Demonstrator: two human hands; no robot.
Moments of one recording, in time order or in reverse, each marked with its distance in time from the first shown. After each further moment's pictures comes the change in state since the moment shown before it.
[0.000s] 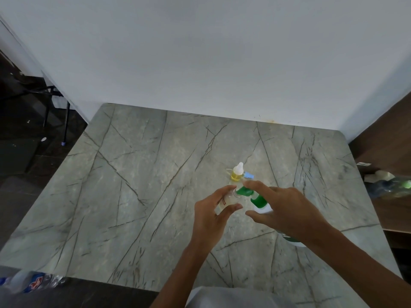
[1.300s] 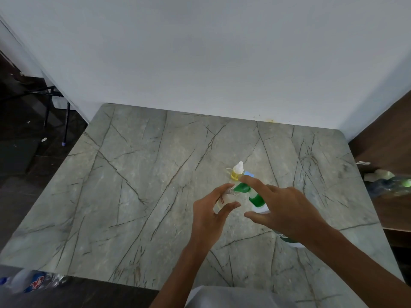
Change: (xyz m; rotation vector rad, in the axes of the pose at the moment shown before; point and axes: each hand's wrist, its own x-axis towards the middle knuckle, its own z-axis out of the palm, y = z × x) left_hand -0.002 0.000 -0.003 -0.012 0.023 0.014; right_hand -0.002 -0.005 -0.001 -0.019 -0.012 0.024
